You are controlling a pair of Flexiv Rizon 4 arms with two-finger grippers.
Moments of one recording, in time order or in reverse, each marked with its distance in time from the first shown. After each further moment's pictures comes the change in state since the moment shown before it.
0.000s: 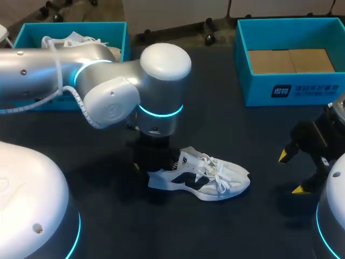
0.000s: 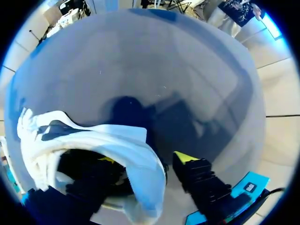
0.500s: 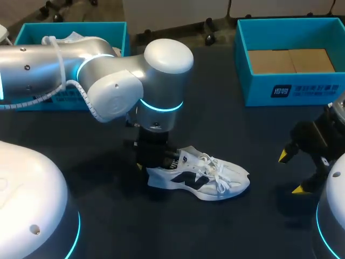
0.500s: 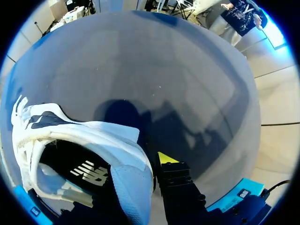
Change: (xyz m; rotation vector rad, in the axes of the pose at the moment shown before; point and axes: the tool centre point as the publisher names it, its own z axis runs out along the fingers) left arm 0.012 0.004 0.009 0.046 0.062 -0.066; right arm 0.000 0.000 0.000 0.000 0.000 0.000
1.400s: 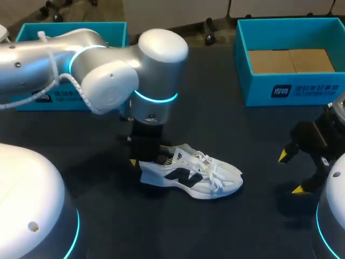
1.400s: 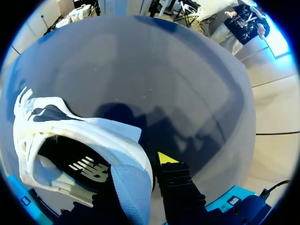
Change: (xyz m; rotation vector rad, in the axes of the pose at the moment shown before) left arm 0.020 0.002 -0.011 0.037 0.027 -0.078; right arm 0.000 0.000 0.000 0.000 0.000 0.000
